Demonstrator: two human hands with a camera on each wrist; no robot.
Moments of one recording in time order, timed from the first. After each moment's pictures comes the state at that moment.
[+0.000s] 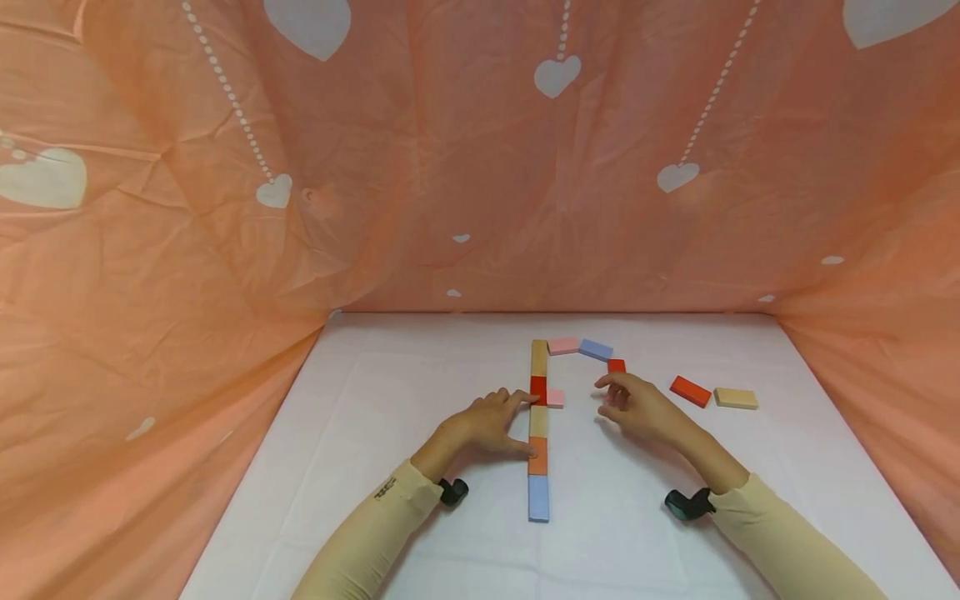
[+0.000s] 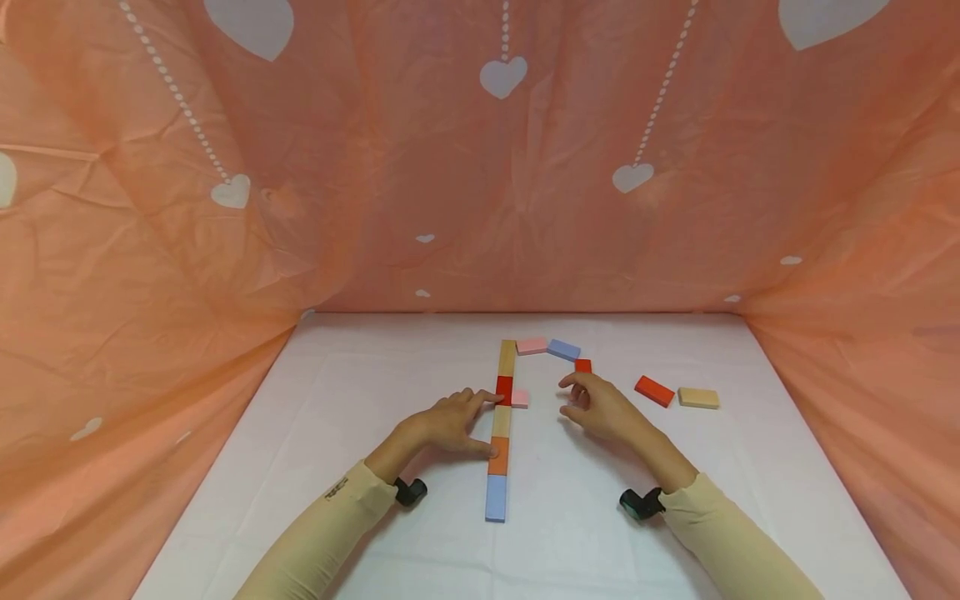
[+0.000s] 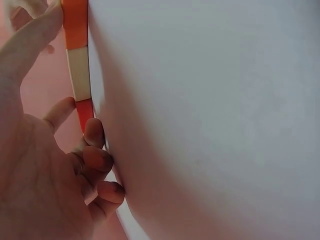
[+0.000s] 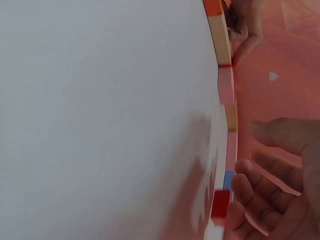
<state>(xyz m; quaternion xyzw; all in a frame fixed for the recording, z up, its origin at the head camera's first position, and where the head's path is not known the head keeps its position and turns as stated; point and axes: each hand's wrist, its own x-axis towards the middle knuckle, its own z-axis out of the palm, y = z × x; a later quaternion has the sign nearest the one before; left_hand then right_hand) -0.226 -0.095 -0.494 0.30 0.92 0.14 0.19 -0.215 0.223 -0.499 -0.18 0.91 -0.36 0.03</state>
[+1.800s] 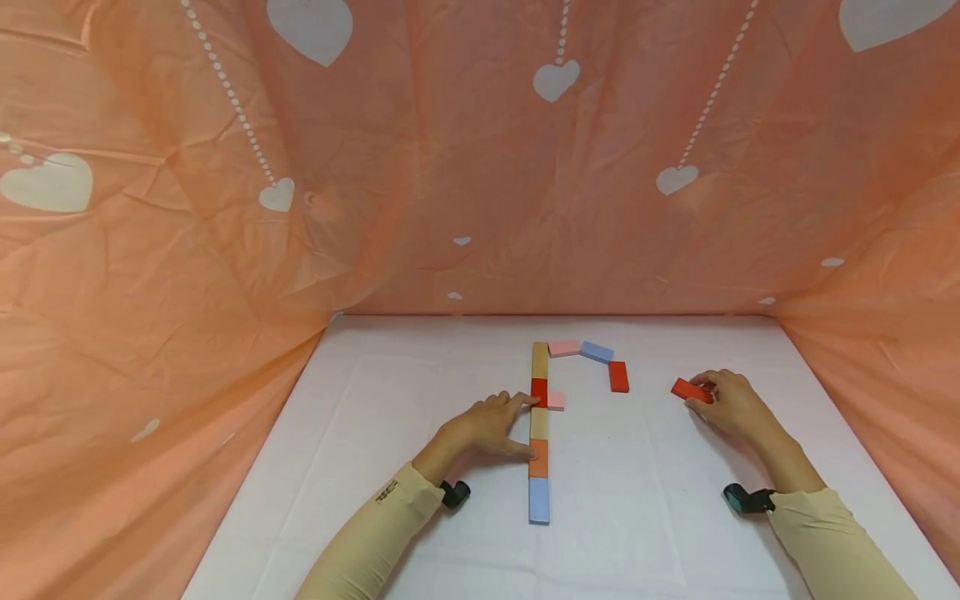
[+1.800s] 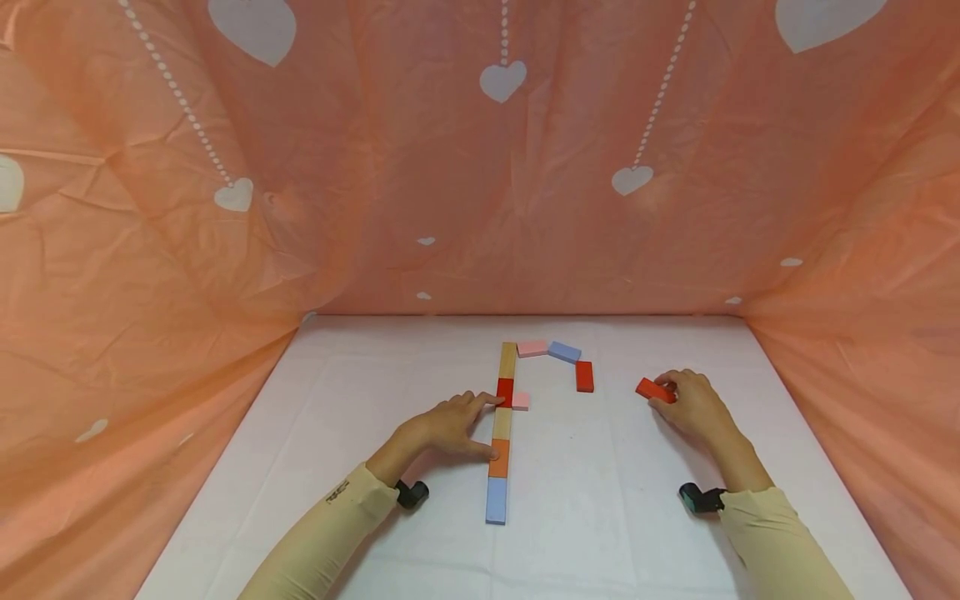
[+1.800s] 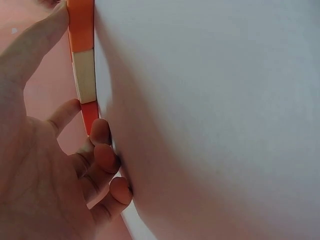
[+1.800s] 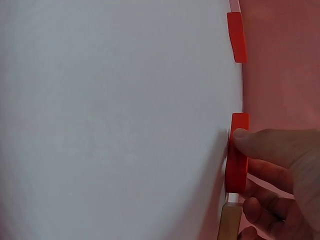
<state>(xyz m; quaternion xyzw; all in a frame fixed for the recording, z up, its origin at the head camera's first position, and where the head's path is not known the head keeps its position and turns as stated) -0.223 -0.093 -0.491 0.29 0.93 0.14 0.19 -0.212 0.339 -0.500 -0.08 0.96 -0.27 -0.03</state>
